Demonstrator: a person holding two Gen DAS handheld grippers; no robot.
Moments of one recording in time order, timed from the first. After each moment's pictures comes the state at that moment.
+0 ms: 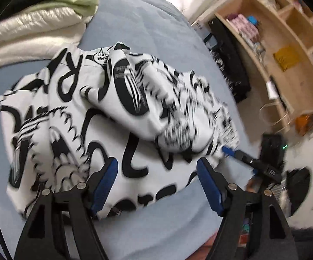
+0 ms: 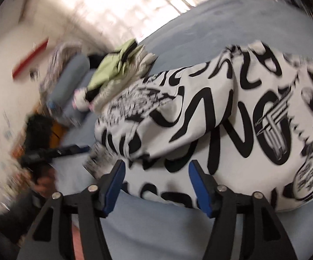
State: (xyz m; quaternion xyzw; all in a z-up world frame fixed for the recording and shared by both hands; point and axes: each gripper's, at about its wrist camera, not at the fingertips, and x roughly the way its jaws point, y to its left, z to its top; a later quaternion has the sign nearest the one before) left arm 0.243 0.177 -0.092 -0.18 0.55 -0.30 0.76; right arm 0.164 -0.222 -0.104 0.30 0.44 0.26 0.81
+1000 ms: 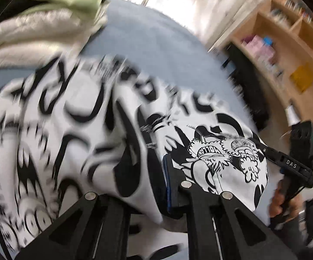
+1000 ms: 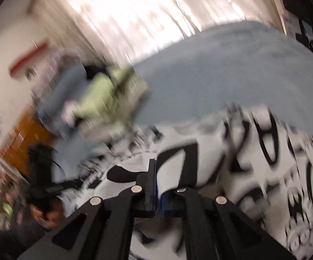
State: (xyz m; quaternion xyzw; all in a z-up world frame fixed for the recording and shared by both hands) left arm 0.253 0.086 -0.145 -0.17 0.48 -0.20 0.84; right arm 0.244 -0.215 -0.086 0.14 0.45 0.22 0.85
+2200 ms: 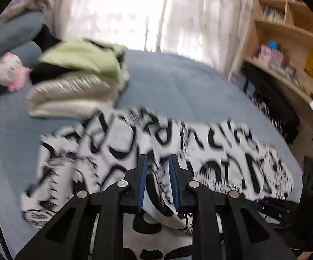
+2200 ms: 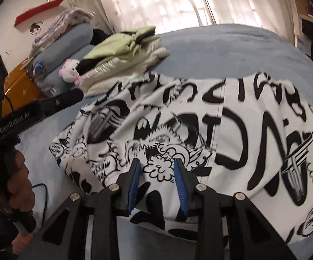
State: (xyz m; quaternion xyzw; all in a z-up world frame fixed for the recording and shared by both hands) left arm 0.202 0.081 -0.090 -0.07 0.36 -0.10 0.93; right arm 0.177 -0.108 -0.113 0.05 0.42 0.23 0.88
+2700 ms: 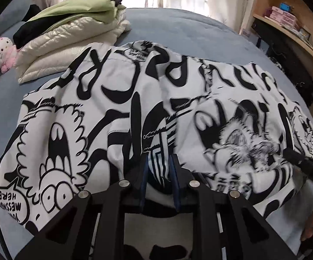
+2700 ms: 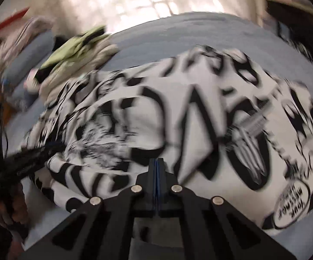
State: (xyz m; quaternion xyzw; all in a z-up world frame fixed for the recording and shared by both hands) left arm 0.223 0.069 -0.169 -0.02 0.46 -0.07 0.88; right arm 0.182 -0.195 -0.141 0.11 0.44 0.11 0.88
